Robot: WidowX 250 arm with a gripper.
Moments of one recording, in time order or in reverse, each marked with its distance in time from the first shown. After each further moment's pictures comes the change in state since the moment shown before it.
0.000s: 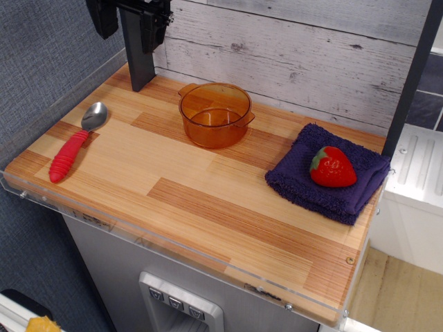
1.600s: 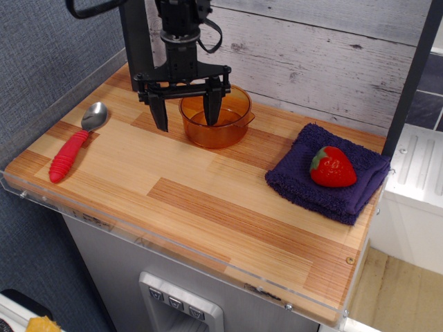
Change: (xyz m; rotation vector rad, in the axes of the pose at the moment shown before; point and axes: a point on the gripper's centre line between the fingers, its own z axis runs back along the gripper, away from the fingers) arm -0.011 -0.072 -0.083 -0.089 0.161 0.632
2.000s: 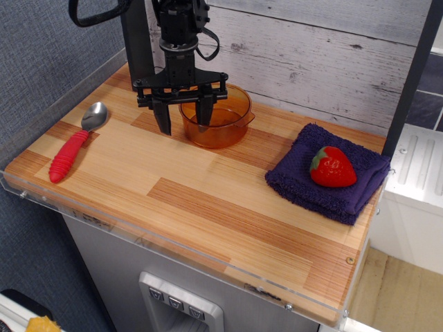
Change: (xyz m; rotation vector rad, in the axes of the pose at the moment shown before) arm 0.005 0.002 -0.010 -0.006 -0.008 -0.014
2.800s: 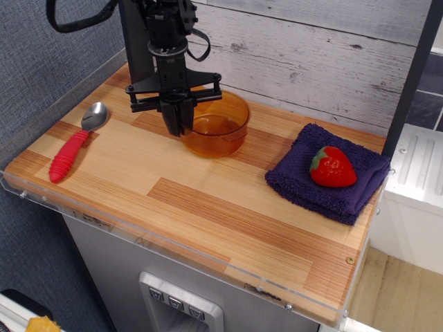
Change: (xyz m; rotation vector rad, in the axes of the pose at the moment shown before) arm -0.007 0.006 0.006 -0.075 -0.035 0.019
